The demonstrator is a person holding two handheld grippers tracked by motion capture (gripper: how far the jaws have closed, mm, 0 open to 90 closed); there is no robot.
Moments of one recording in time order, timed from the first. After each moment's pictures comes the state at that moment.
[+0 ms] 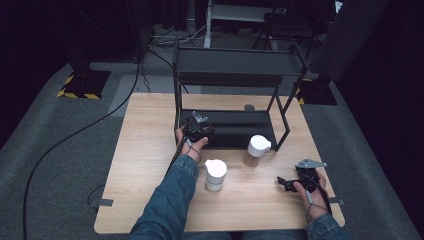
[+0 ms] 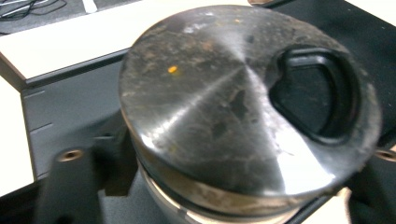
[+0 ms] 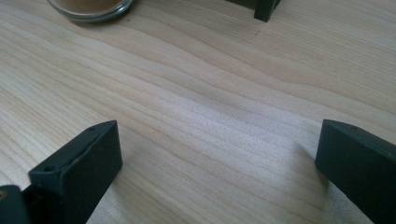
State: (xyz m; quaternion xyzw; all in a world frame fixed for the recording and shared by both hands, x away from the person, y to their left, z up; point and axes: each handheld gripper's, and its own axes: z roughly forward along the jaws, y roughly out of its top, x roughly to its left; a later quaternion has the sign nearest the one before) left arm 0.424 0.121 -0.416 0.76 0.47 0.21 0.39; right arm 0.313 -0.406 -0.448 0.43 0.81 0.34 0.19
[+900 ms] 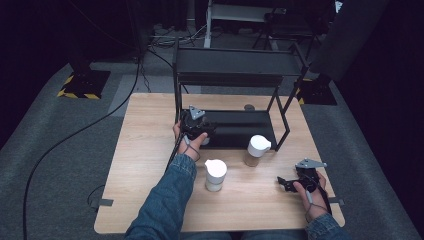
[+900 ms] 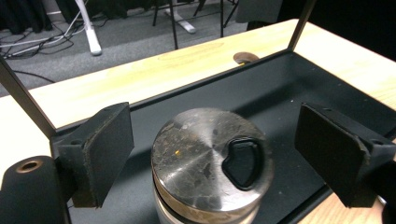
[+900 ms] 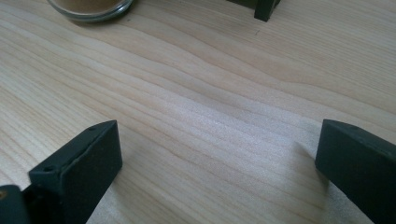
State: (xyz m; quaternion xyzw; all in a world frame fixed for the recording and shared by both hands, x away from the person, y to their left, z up) left arm 0.397 0.135 -0.395 0.73 0.44 0.24 0.46; right arm 0.313 -0.406 -0.448 0.43 0.81 0.34 0.19
